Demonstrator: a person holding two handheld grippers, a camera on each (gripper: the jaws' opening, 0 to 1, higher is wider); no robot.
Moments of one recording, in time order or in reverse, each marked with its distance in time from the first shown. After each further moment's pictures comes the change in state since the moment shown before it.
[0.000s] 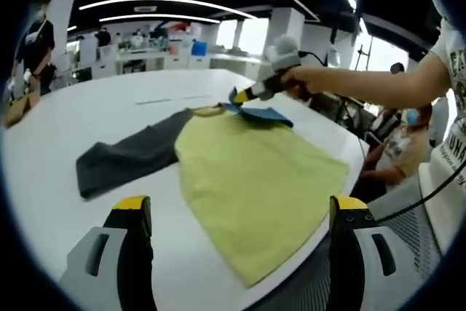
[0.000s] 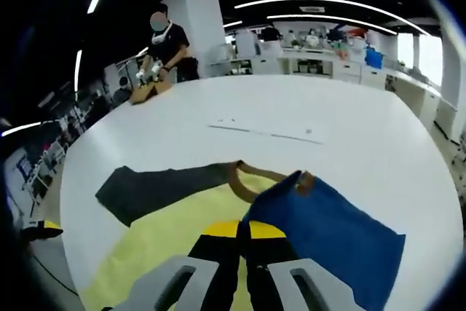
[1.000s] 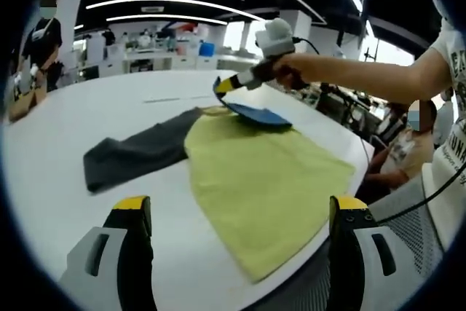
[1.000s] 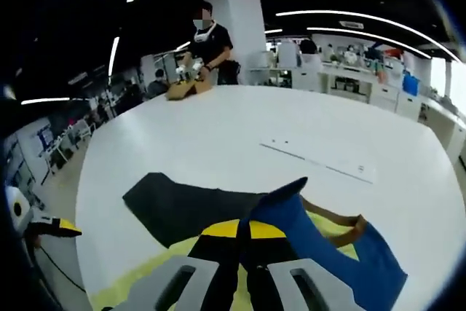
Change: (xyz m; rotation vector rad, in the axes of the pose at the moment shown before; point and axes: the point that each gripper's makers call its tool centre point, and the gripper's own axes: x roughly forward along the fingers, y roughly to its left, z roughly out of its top) left arm -0.006 0.010 -0.004 -0.021 -0.012 0.038; right arm 0.018 0.084 0.035 -0.168 -0.038 0.180
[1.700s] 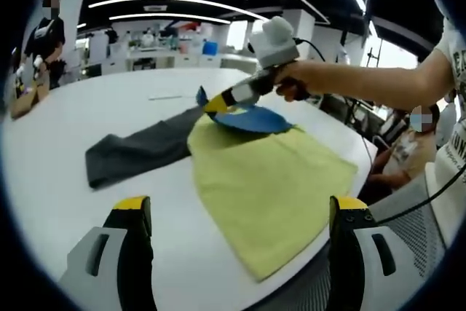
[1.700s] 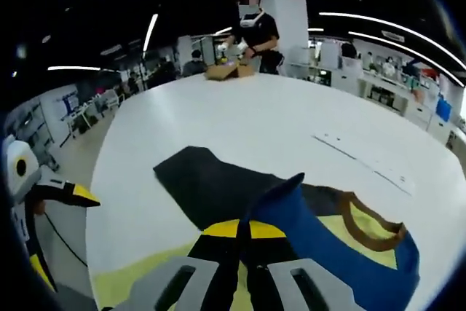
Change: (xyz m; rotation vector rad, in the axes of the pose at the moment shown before) left arm 0.001 0.003 -0.003 -0.010 0.004 0.019; right arm 0.019 0.072 -0.038 -0.155 0.074 0.162
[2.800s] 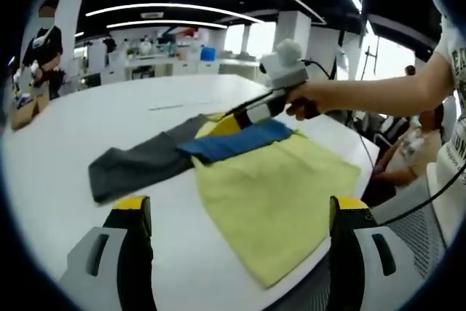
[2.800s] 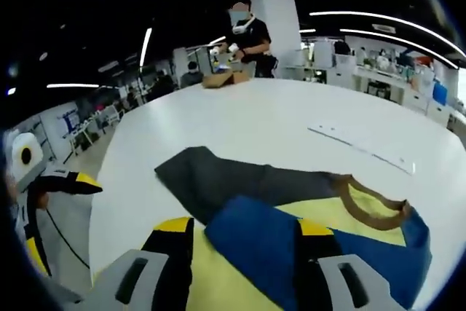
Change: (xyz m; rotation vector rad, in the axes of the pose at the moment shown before) left arm 0.003 0.008 0.014 0.046 -0.030 0.002; right arm -0.021 -0.025 -0.018 0.073 -0.074 -0.018
